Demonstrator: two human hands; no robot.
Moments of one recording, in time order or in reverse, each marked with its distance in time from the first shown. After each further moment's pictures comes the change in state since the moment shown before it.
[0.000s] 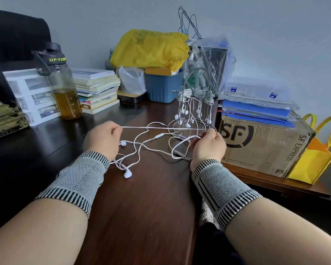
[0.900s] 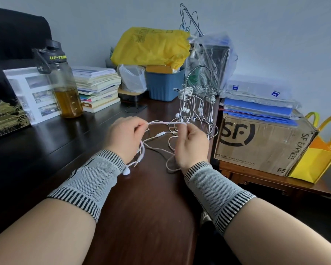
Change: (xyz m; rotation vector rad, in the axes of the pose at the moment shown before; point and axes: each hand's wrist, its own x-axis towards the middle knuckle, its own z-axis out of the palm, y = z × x) left_hand -0.021 0.032 0.003 -0.085 0.040 0.380; right_hand -0.029 -0.011 0.001 -0.472 -0.387 -0.568
